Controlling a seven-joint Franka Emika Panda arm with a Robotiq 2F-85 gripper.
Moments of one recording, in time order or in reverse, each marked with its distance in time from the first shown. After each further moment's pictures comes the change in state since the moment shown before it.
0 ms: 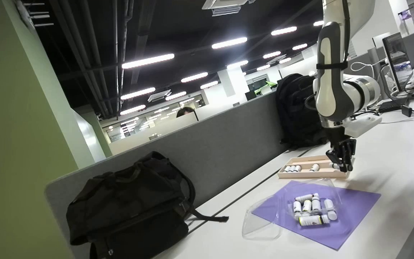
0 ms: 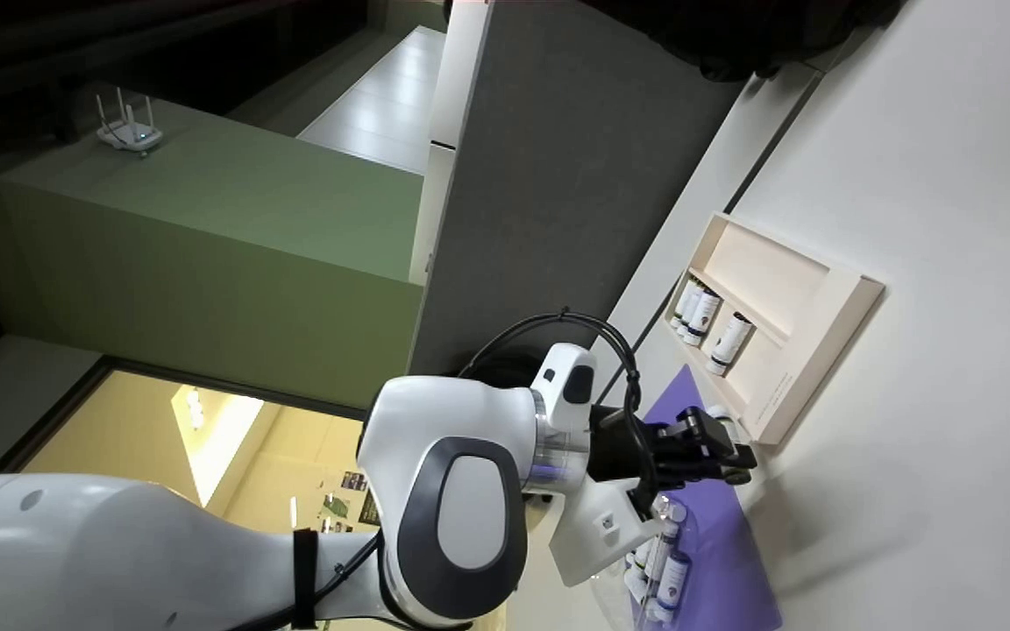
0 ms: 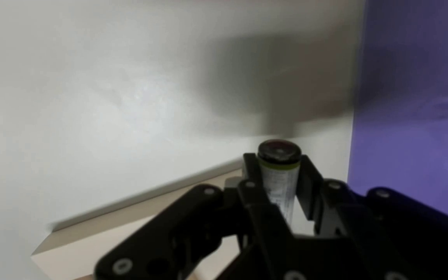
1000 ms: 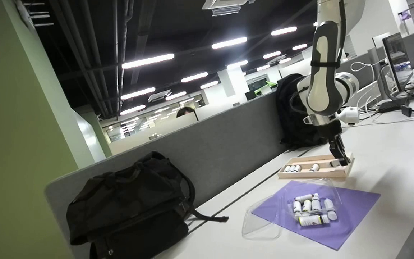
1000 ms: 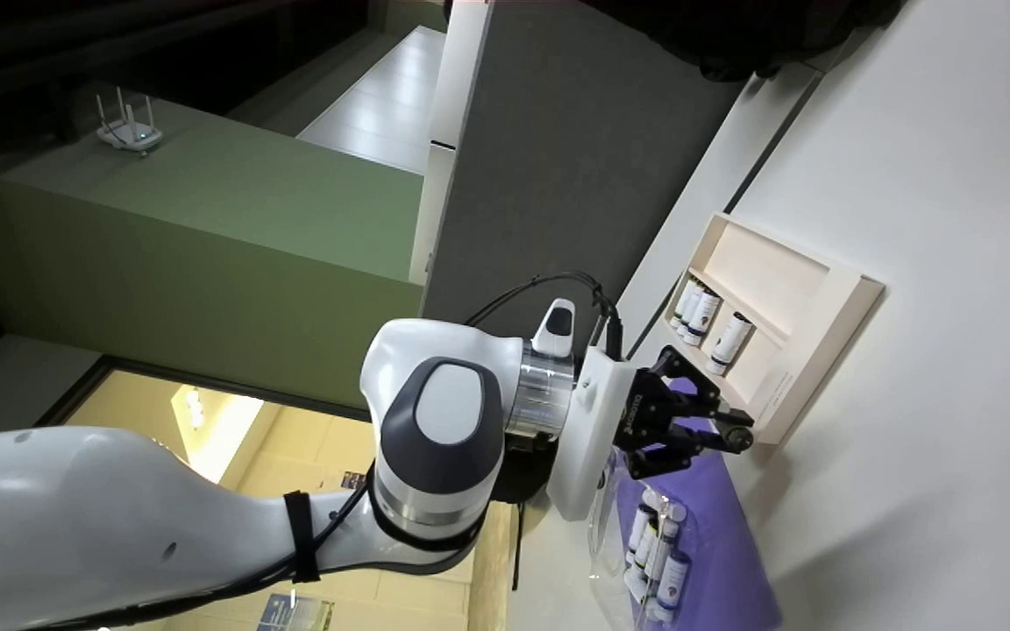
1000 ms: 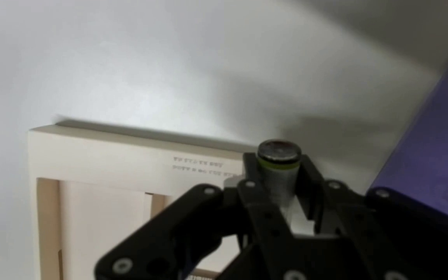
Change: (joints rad) arm -0.002 0.021 -0.039 0.173 -0.242 -0.293 -0.324
